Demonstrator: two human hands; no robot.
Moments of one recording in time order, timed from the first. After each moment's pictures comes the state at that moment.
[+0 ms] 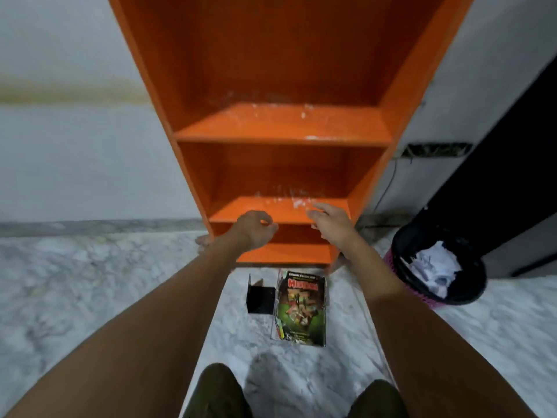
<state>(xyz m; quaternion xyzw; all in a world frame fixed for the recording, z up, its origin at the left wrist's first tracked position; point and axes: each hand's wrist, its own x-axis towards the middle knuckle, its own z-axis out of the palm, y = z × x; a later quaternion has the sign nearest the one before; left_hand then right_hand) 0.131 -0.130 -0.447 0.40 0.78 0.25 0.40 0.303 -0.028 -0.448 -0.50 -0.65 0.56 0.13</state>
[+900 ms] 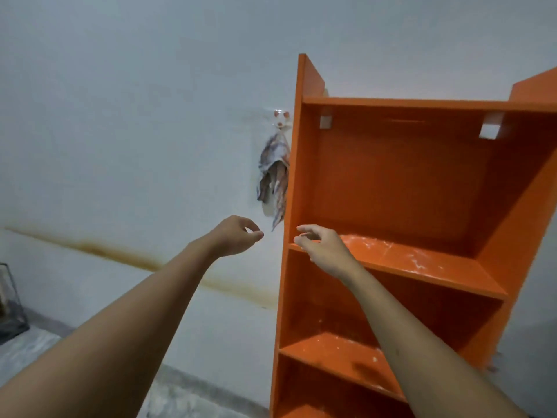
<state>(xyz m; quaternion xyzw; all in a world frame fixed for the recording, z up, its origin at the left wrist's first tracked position) -0.022 -0.272 0.060 0.39 0.84 0.37 0.05 0.124 -0.109 0.042 -0.16 -0.86 0.41 0.27</state>
